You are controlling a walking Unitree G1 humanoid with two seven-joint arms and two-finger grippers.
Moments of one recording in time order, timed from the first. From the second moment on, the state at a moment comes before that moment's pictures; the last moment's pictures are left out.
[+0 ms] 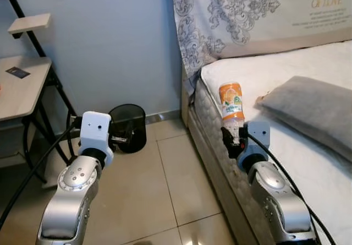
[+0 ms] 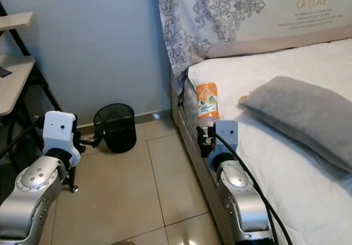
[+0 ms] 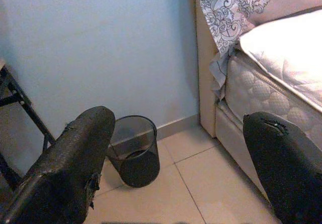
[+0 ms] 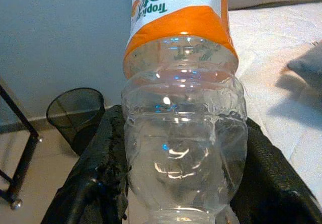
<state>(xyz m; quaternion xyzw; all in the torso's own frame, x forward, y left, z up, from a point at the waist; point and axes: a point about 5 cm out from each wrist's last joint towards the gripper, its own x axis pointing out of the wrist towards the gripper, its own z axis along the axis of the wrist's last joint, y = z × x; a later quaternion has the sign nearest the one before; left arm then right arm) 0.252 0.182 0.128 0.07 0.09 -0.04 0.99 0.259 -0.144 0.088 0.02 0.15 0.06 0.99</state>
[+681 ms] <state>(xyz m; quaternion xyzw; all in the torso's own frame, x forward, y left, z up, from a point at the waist) 0.259 0.172 0.130 0.10 0.07 -0.07 0.99 0.269 -0.154 0.082 0.01 0.15 0.04 0.99</state>
